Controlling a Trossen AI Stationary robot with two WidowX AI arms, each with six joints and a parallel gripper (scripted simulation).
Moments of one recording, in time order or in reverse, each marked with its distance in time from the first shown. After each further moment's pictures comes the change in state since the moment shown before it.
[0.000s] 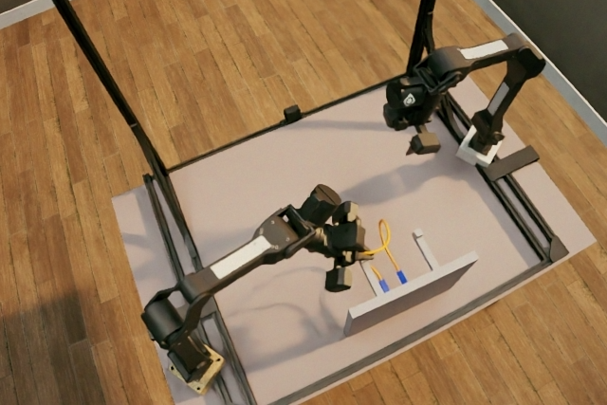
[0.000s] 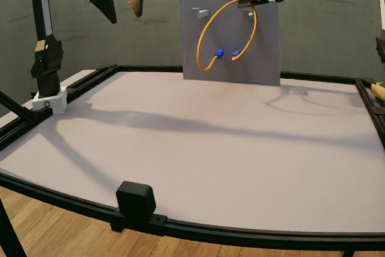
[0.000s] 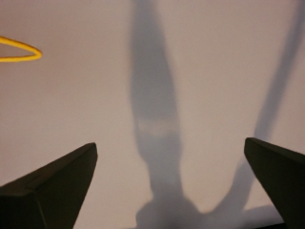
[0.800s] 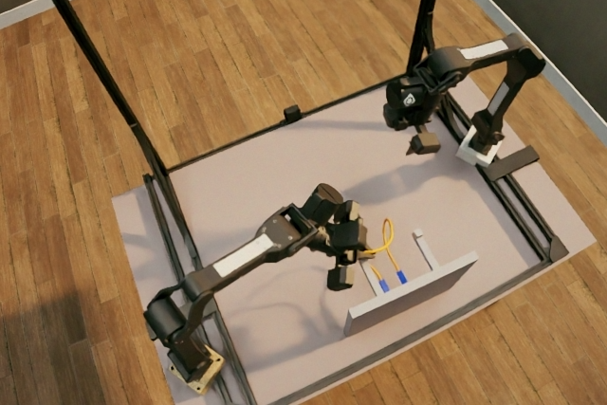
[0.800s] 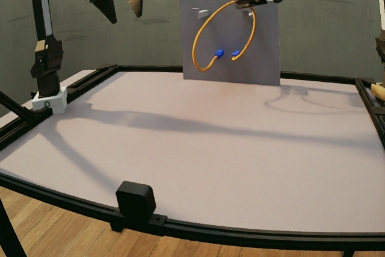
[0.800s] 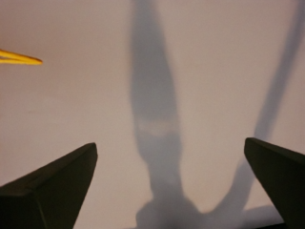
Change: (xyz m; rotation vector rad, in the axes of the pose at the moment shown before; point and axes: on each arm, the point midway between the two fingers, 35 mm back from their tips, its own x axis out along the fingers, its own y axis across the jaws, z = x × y) left arm 0.000 0.000 0.000 0.000 0.000 0.000; right arm 0.004 0.003 0.000 -0.003 0.003 -0.002
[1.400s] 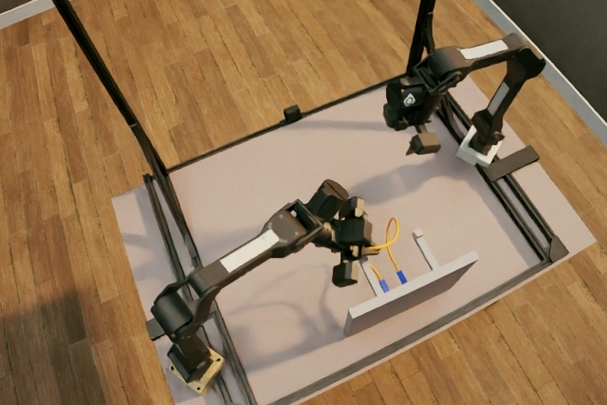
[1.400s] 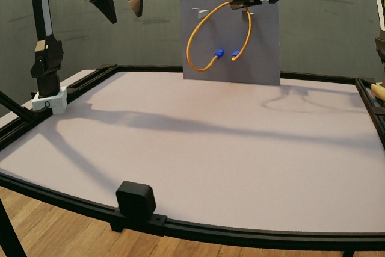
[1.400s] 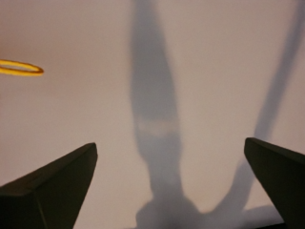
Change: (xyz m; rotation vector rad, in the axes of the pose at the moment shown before) left arm 0.000 0.000 0.000 0.000 0.000 0.000; right arm 0.009 0.010 0.004 0.000 0.000 0.000
